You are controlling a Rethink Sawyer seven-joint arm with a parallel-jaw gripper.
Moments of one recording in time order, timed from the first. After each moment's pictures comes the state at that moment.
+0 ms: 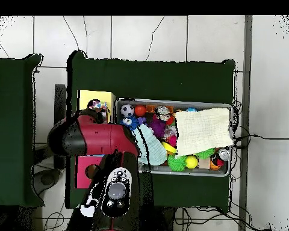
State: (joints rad) arm 0.15 -0.61 -0.14 1.59 0.11 0.24 1.66
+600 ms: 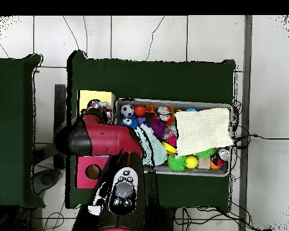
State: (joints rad) arm 0.14 -0.61 -0.14 1.60 0.12 0.22 1.66
